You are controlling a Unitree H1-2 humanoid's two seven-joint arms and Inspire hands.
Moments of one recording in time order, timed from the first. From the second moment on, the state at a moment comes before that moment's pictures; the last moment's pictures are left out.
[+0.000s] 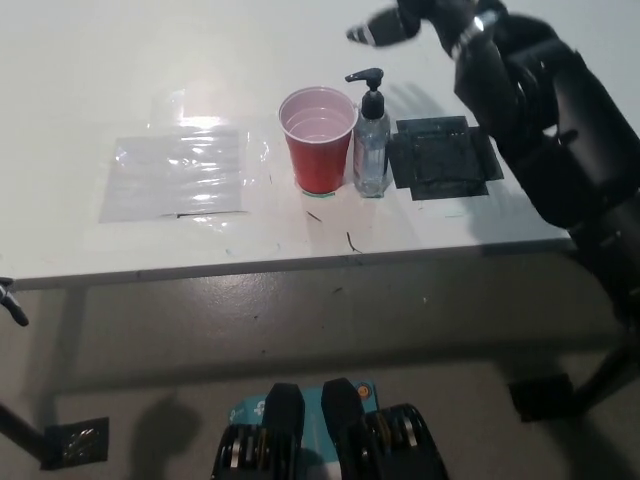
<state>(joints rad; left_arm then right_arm) -0.26 0.64 0.21 -0.16 0.50 0.45 -0.76 -1.20 -0.22 0.40 0.53 -0.72 -0.06 0.07</state>
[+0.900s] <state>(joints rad) -0.23 0.62 0.24 -0.16 0.51 0.45 -0.78 -0.80 -0.39 0.14 -0.02 -0.66 0.04 0.15</state>
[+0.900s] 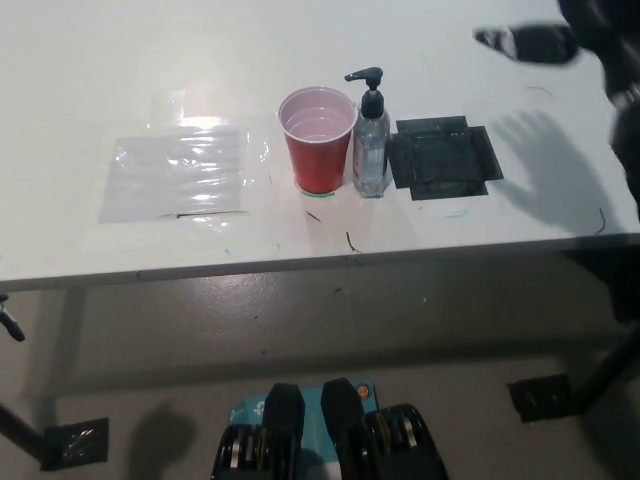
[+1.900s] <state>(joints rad) -0.23 0.62 0.25 -0.16 0.48 0.45 -0.77 -0.27 -0.31 -0.11 0.18 -0.46 -0.05 -0.01</state>
